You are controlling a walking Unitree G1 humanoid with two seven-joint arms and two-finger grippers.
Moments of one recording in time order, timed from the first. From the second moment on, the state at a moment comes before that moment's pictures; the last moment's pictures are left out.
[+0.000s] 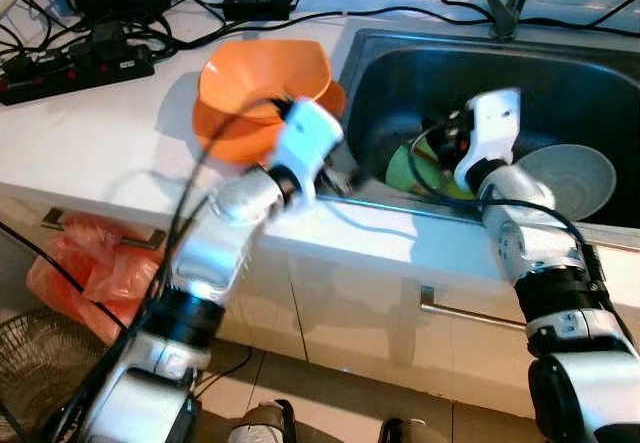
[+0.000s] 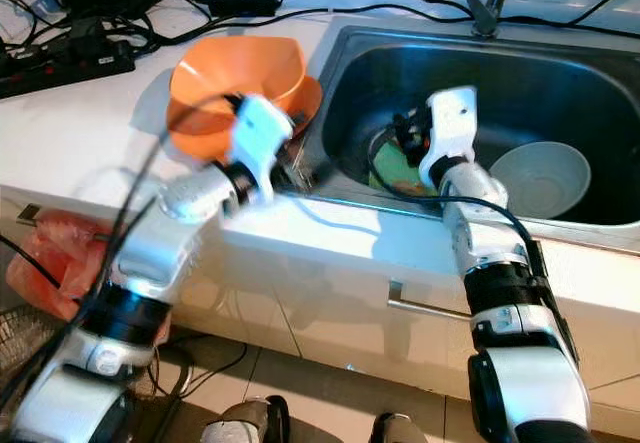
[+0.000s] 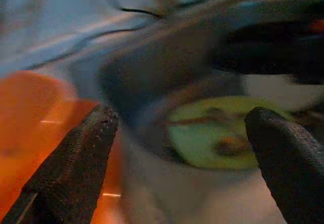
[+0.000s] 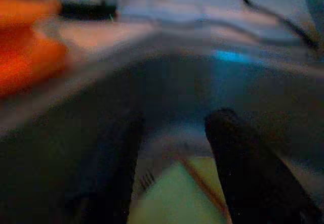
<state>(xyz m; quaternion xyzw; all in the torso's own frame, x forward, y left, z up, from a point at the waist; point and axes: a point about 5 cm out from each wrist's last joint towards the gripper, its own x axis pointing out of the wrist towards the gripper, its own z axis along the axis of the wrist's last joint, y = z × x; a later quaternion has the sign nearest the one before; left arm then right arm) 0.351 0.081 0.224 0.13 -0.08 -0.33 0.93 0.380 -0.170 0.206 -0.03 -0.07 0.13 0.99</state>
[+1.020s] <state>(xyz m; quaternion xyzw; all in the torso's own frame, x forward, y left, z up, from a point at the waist) 0.392 0.150 0.233 0.29 0.02 -0.29 0.91 0.290 -0.112 0.235 0.13 -0.05 0.36 0.92</state>
